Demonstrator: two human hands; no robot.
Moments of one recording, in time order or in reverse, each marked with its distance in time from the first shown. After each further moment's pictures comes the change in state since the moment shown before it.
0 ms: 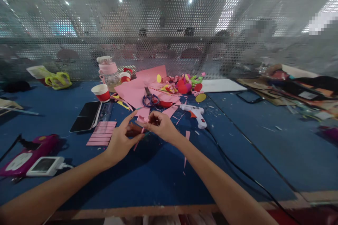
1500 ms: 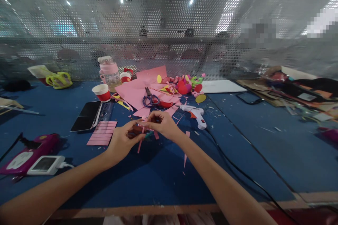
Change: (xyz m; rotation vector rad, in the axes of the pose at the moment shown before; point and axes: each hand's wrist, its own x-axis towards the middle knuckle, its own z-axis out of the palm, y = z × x) left_hand 0.001 0.002 0.001 0.011 -0.025 0.012; right_hand 0.004 -0.003 -0.004 0.110 -0.026 -0.008
